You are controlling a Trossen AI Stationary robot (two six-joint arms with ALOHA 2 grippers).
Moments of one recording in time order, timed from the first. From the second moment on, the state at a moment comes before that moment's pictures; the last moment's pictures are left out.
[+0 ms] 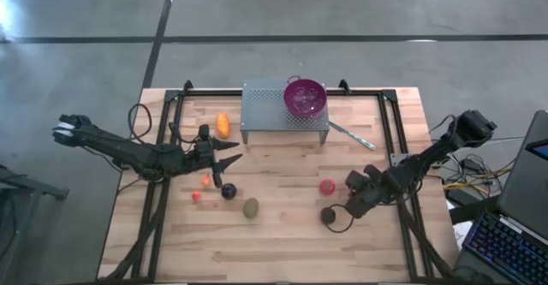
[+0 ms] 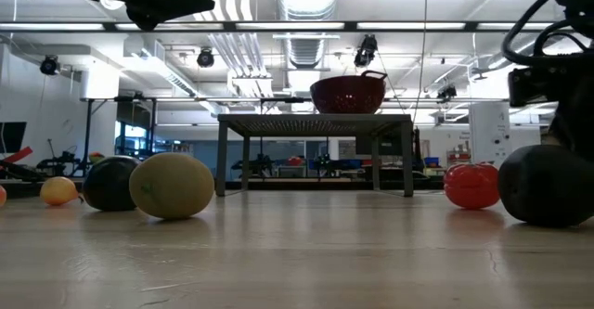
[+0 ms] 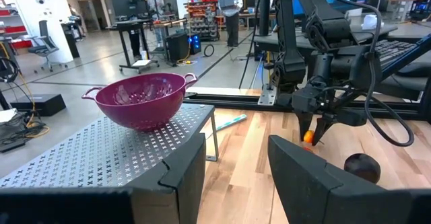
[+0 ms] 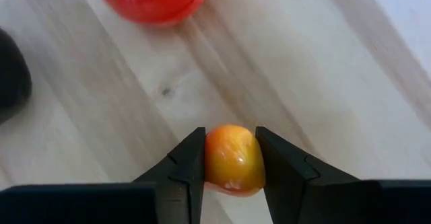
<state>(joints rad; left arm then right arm) -0.28 0.84 0.49 0.33 -0.60 0.02 0.54 1.27 0.51 -0.60 0.29 1.14</state>
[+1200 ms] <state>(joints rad) -0.28 0.84 0.49 0.33 -0.60 0.02 0.45 1.08 0.71 -0.68 0.50 0.75</state>
